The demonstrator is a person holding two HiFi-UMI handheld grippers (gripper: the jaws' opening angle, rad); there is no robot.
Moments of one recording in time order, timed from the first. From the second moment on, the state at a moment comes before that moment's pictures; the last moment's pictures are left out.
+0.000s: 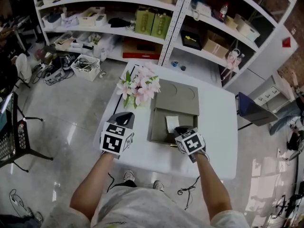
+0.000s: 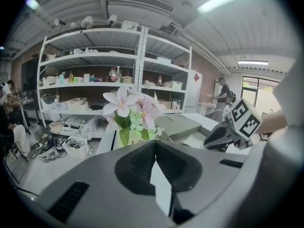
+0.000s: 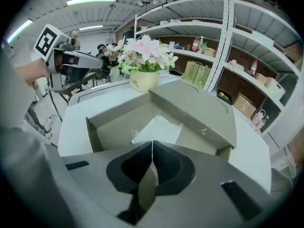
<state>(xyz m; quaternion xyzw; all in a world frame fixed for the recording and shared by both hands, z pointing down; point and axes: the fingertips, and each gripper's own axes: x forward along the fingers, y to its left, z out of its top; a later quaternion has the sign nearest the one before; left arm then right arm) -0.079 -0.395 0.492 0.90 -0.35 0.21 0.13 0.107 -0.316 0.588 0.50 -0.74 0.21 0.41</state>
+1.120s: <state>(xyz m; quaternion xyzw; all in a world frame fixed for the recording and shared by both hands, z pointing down) -0.064 -0.388 0.483 0.91 -0.35 0.21 0.13 0.110 -0.305 0.561 0.52 -0.75 0.24 0.33</state>
